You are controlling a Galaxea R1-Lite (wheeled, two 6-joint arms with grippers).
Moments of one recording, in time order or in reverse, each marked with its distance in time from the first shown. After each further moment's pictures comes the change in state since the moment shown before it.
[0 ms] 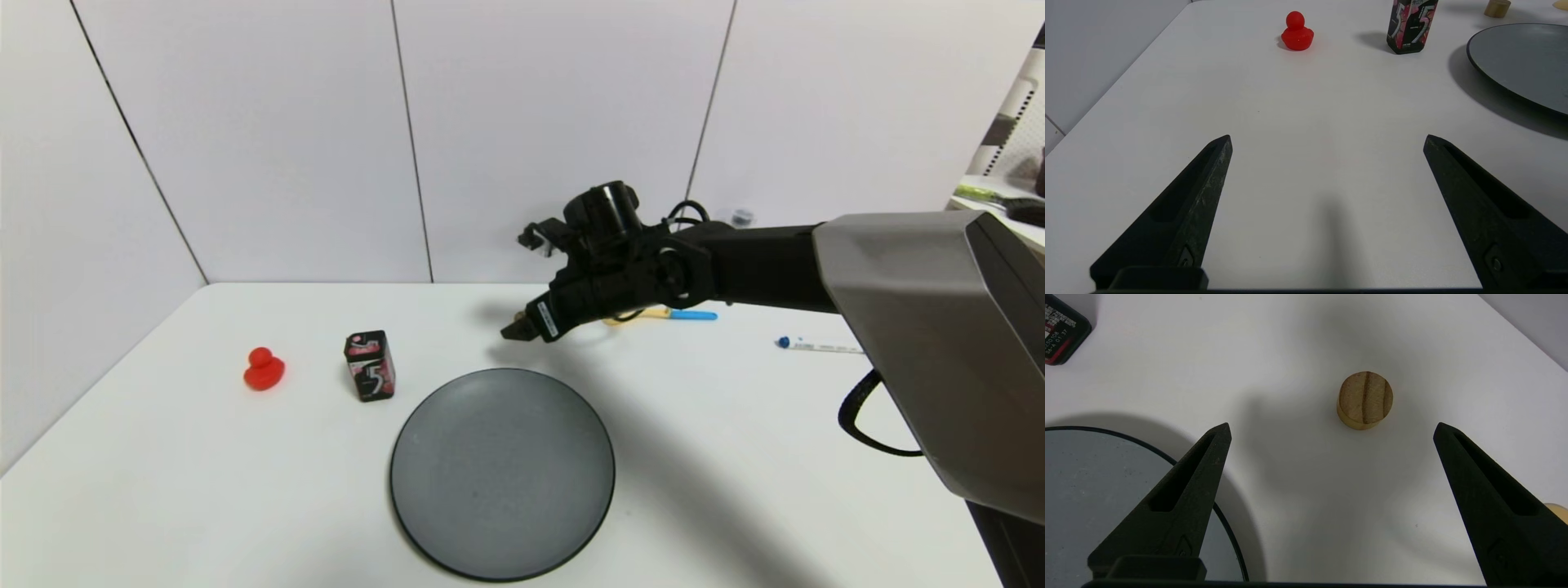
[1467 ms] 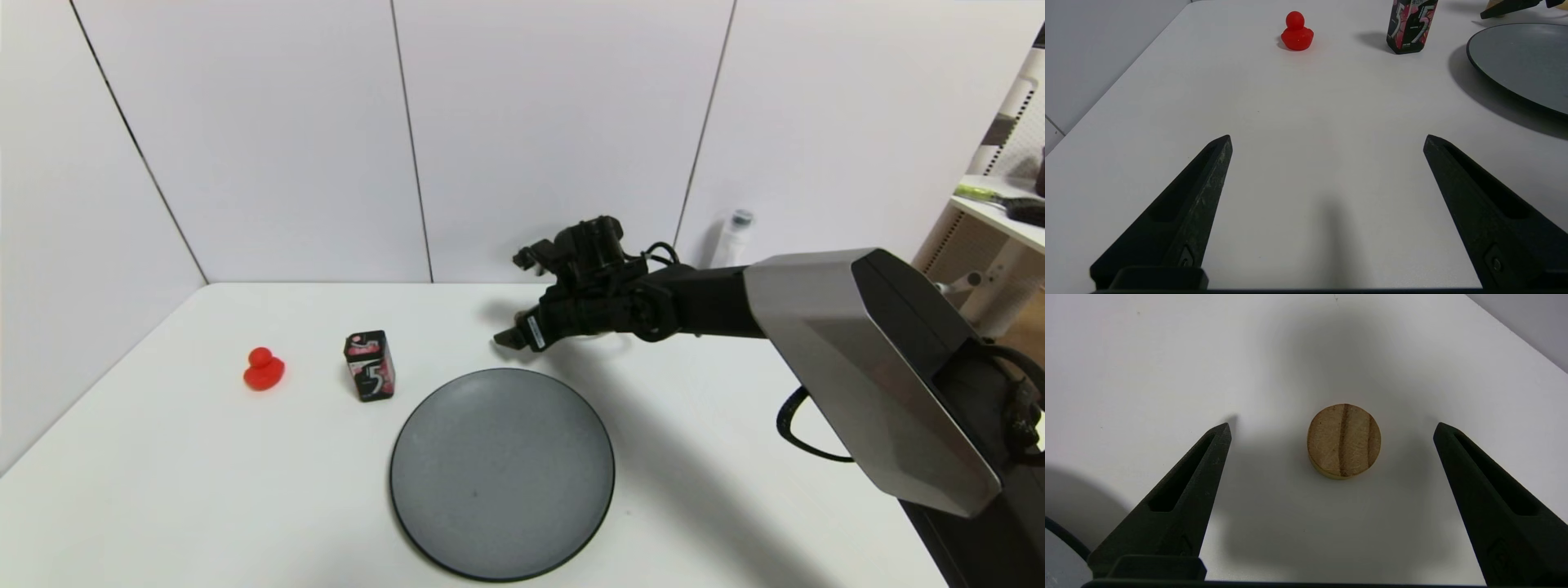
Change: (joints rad) left arm 0.000 0.000 0.000 0.000 -0.001 0.000; right arm -0.011 0.126 0.001 -0.206 -0.002 0.006
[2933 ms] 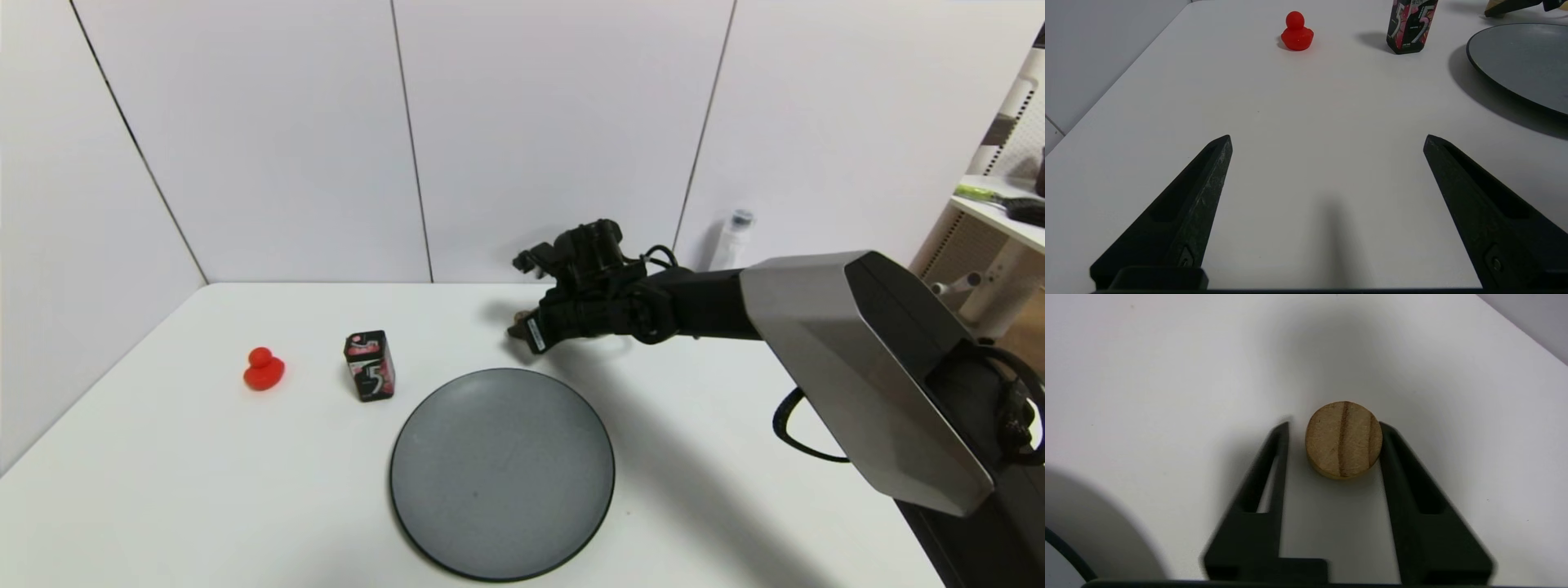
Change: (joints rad) left arm 0.000 0.000 0.000 0.000 0.000 0.000; right arm -0.002 0.008 0.000 -0.005 0.000 -0.008
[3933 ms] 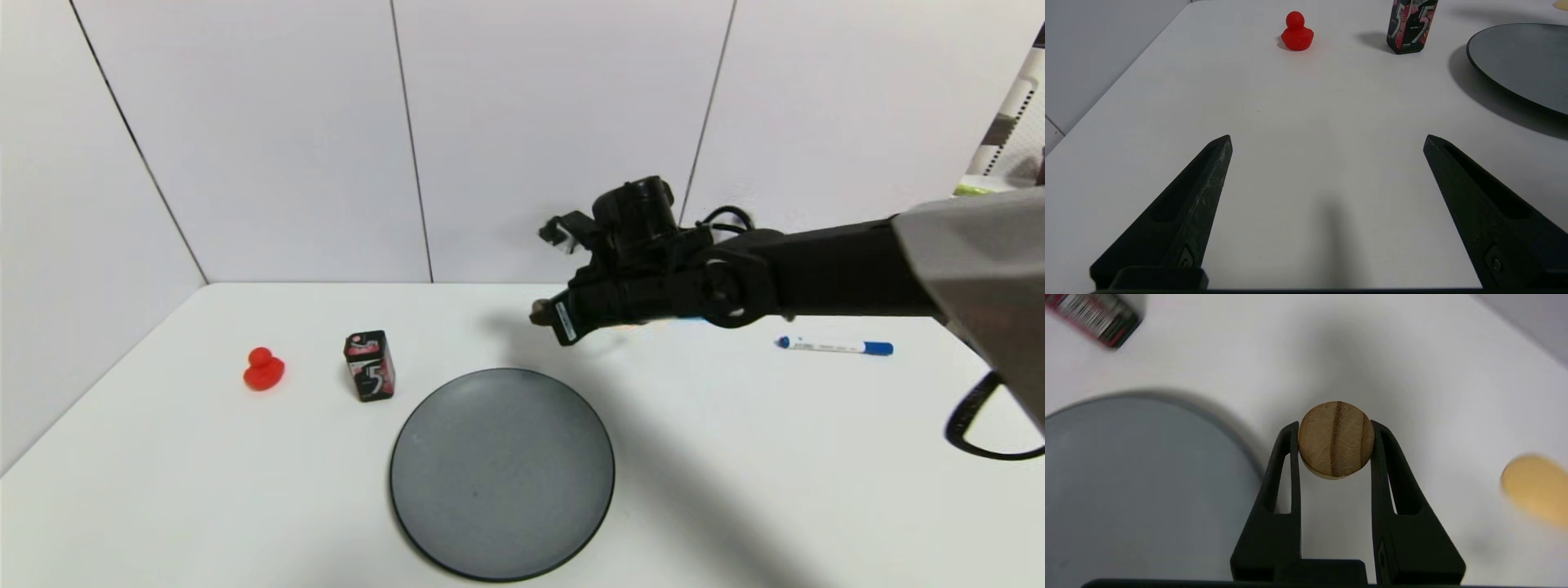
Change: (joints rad) left arm 0.000 0.000 0.000 0.000 0.000 0.000; right arm 0.021 -0.330 0.338 0.010 0.002 0.031
